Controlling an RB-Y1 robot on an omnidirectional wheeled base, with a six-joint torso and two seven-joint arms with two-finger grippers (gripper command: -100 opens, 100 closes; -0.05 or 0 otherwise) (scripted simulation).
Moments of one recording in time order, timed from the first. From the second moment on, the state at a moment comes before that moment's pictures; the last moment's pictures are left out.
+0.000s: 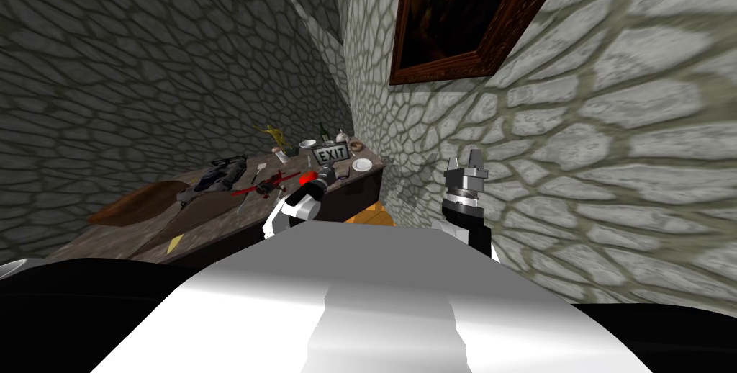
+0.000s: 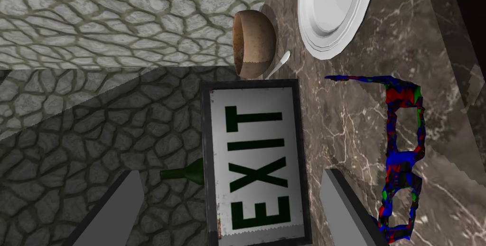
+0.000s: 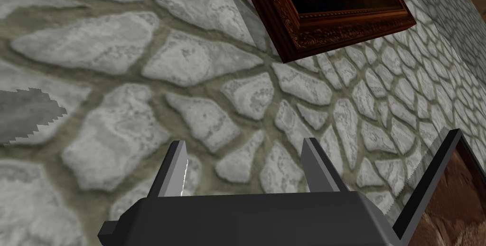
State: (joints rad) left arm 0.31 0.35 -0.09 -2.28 0.16 0.56 0.23; right arm 0.55 -0.04 -0.07 -2.34 -0.12 -0.44 0.06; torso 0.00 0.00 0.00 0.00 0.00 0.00
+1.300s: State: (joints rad) left arm 0.27 0.42 -0.08 -2.28 0.25 0.92 0.39; right arm 0.55 -0.04 -0.07 -2.34 -0.12 -0.44 0.06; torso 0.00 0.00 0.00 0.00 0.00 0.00
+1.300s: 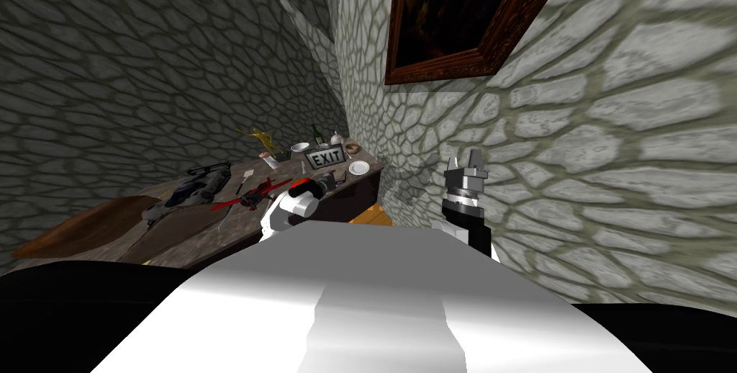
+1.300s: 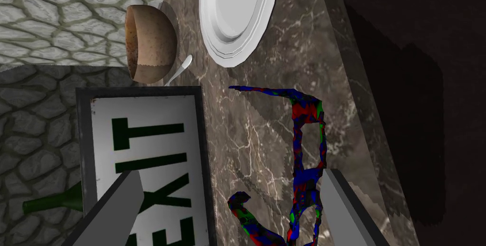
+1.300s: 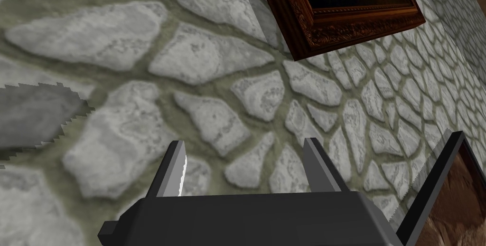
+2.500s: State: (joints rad) left arm 0.24 0.48 -0.06 -2.27 0.36 1.22 0.55; right arm 0.55 -0.04 -0.07 -2.34 -0.12 -0.44 0.06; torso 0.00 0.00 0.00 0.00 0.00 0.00
